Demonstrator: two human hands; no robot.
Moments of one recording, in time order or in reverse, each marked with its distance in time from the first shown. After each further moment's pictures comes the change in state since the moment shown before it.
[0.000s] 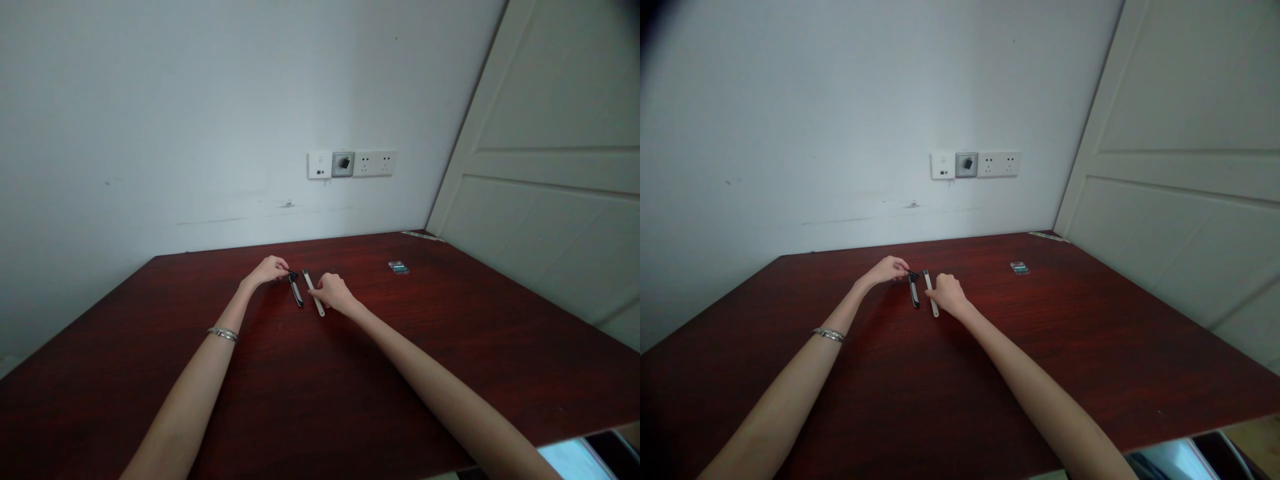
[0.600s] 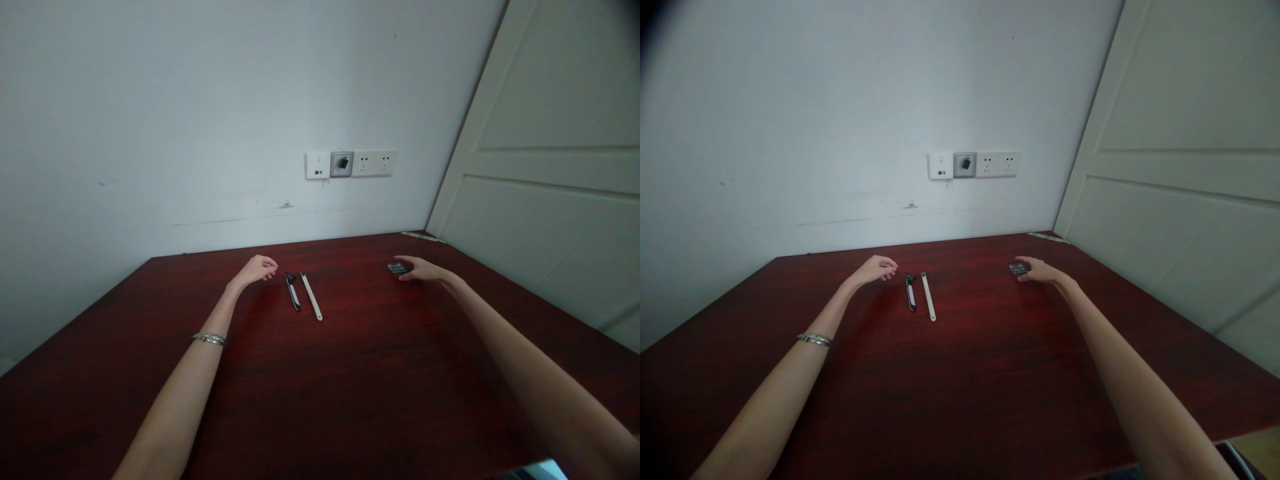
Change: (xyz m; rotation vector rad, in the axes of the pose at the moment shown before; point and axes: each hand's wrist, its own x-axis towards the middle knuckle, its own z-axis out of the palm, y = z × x) left_hand -0.002 -0.013 -0.015 -0.075 0.083 -0.092; right_hand 0.019 0.236 -0.110 0.060 0.026 0.088
